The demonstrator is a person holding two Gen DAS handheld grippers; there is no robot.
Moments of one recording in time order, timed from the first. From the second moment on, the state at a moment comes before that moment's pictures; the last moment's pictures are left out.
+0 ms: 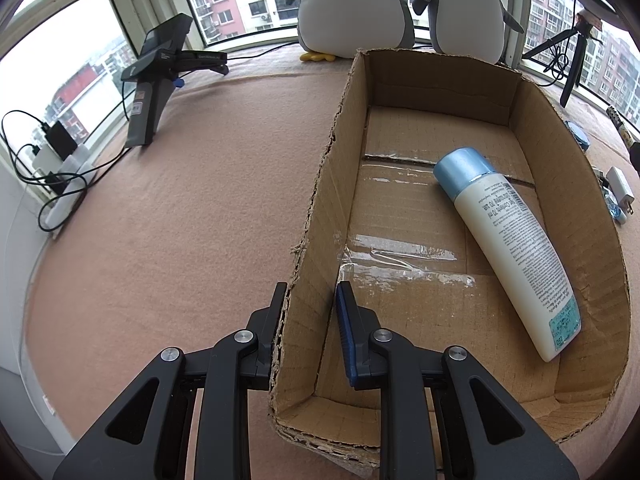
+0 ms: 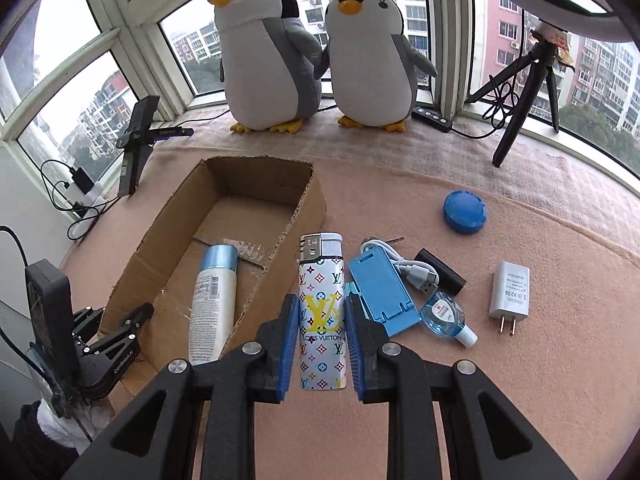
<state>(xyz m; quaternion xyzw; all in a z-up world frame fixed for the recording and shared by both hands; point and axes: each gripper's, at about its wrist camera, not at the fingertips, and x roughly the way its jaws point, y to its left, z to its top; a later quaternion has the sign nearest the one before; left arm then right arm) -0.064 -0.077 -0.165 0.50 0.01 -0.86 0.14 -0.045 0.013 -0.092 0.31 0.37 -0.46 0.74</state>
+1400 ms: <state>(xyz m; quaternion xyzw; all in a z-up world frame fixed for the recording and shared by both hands) -0.068 -0.080 -0.165 0.50 0.01 -0.86 0.14 0.046 -0.019 -0.117 0.27 0.41 -0.43 0.76</state>
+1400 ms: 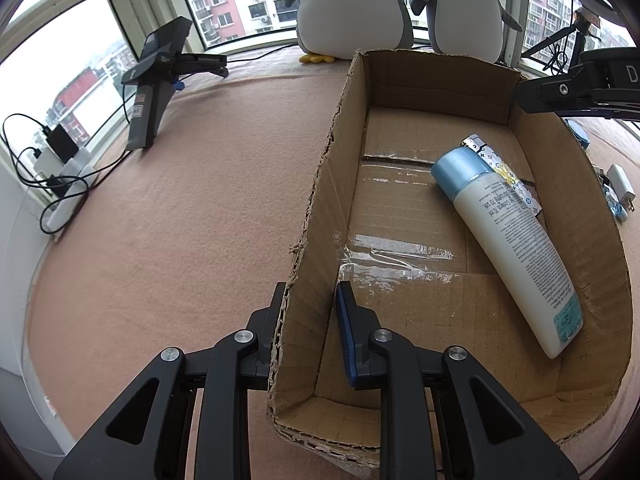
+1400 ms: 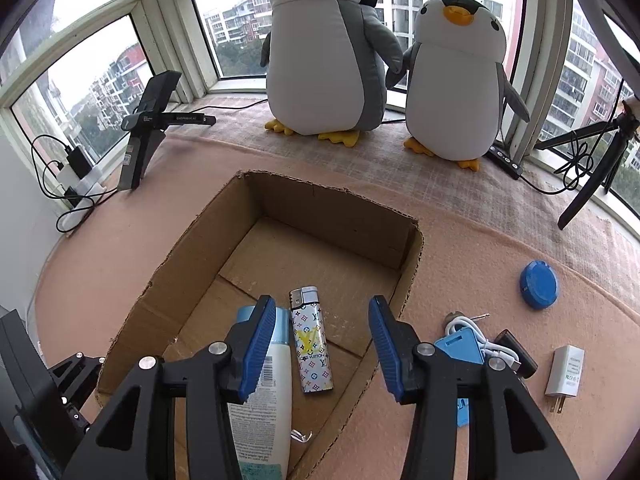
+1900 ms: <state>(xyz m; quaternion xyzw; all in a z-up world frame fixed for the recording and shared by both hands) -0.067 -0.080 -0.164 0.50 0.00 -0.86 0.14 -0.012 -0.016 -0.104 0.29 0.39 -0.46 0.74</state>
